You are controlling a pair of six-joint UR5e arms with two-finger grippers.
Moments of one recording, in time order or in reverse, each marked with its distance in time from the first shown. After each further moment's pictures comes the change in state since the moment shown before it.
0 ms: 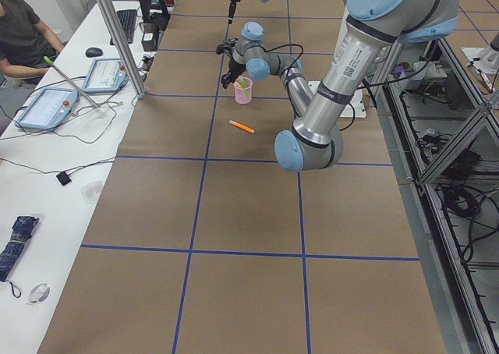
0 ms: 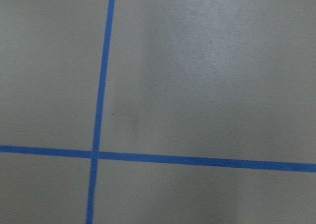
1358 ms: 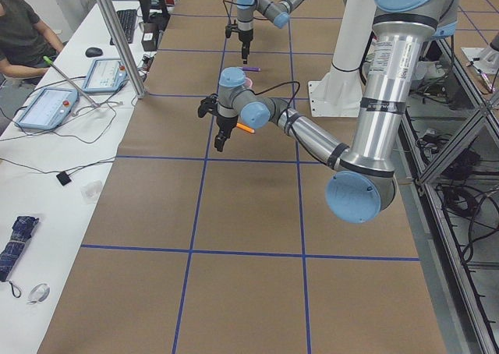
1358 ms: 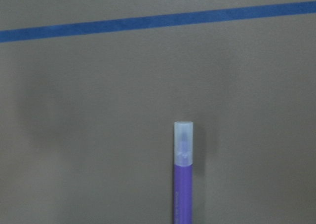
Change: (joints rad) left arm -0.260 0.404 -0.126 0.058 -0.245 -0.009; right arm -0.313 0.348 -0.072 -0.527 -0.031 0.105
